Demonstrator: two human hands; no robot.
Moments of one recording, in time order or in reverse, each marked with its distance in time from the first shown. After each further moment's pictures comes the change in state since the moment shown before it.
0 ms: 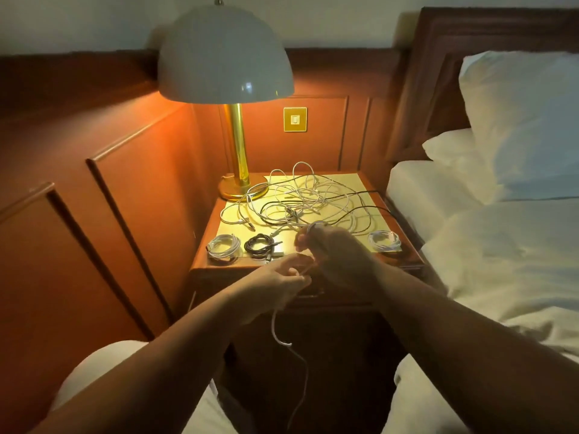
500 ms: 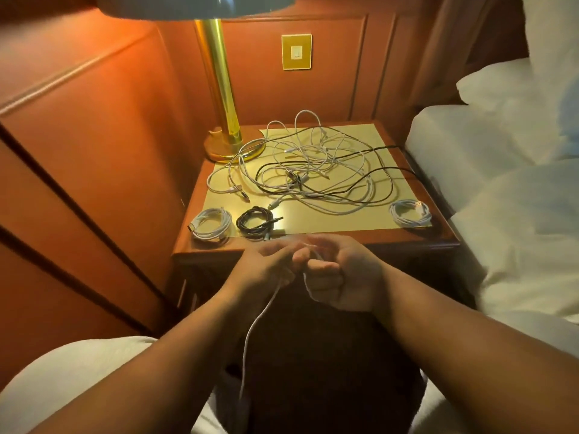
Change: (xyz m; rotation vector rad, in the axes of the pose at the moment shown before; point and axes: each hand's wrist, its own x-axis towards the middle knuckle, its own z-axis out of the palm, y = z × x) left_hand 0.056 -0.051 -0.013 -0.294 0.279 0.022; right_hand 0.006 0.059 0.060 1.698 -0.600 0.701
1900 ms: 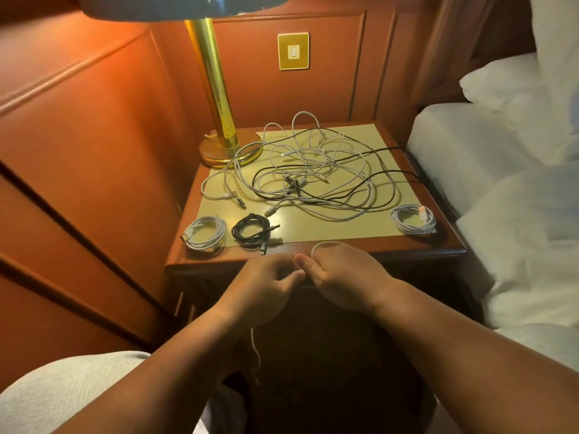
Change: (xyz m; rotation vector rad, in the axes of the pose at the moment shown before) left_hand 0.013 -0.003 -0.002 0.682 -0.052 0.126; right_hand 0.002 -0.011 0.000 -1.730 0.664 -0.155
